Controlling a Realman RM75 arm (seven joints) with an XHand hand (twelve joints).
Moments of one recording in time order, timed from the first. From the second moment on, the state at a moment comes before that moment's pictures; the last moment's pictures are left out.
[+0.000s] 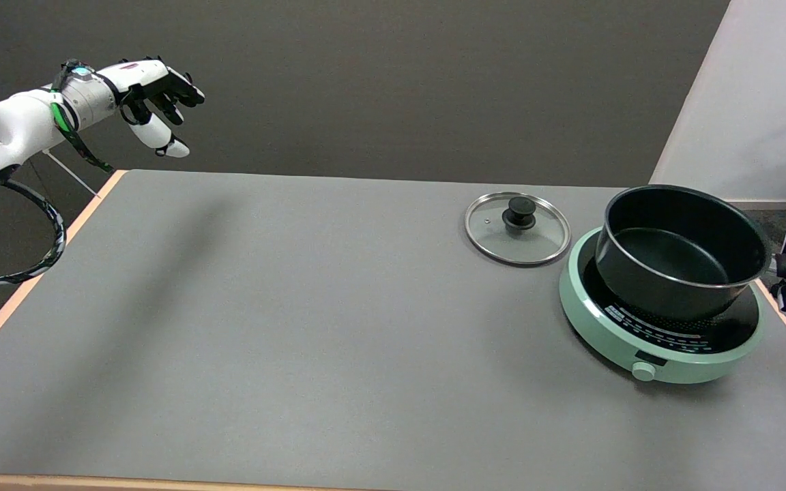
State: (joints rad) arm -0.91 -0.82 -0.56 1.78 0.98 -0.35 0.06
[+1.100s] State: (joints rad) arm -0.89 -0.80 -0.60 1.75 0.97 -0.34 0.06
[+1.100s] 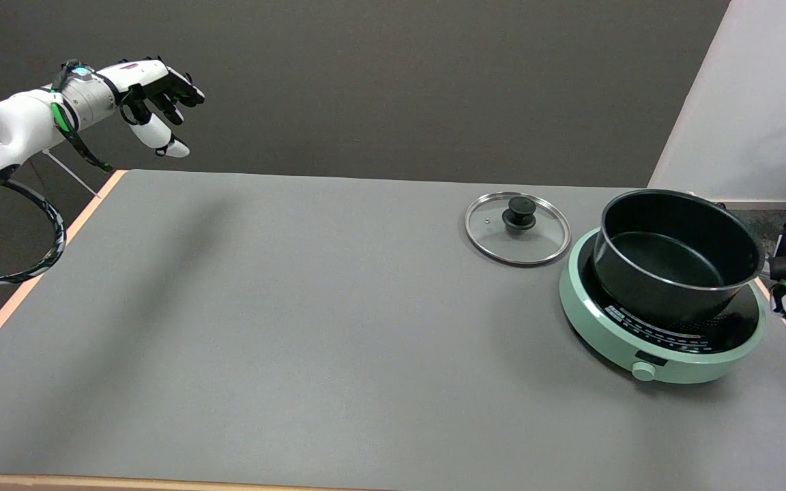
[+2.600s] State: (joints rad) arm -0.89 -0.81 -0.62 1.74 0.97 -0.30 0.06
